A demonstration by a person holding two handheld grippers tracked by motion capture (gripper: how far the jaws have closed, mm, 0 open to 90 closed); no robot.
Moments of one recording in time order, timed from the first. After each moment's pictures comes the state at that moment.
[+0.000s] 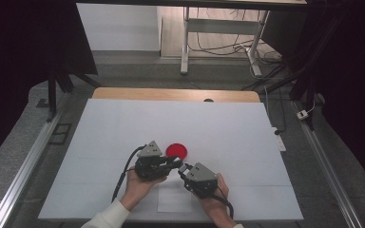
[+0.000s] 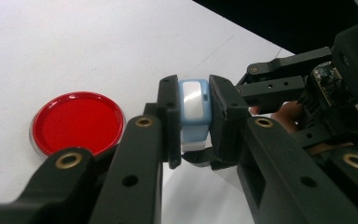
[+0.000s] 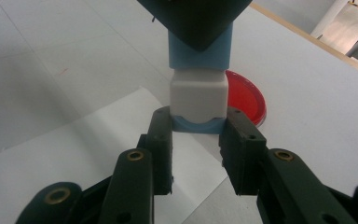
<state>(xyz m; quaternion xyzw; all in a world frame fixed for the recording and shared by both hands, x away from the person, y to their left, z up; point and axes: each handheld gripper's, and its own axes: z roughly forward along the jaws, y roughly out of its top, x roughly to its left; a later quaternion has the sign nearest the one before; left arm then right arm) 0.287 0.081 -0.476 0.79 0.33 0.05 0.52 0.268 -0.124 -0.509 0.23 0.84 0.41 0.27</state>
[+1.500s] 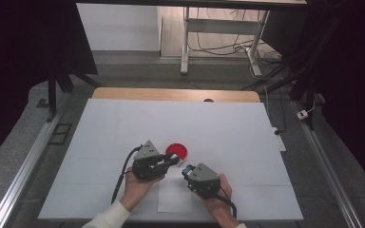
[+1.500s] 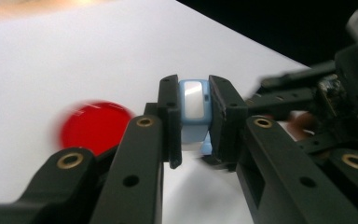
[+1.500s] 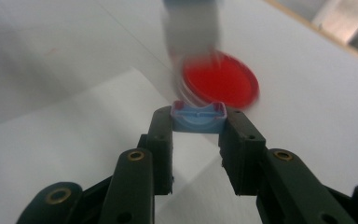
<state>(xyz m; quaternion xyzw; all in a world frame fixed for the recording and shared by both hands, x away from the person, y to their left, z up) 0.284 0.097 -0.472 0.75 0.36 0.08 0.55 0.271 -0.137 -0.515 0.24 0.84 0.40 0.26</state>
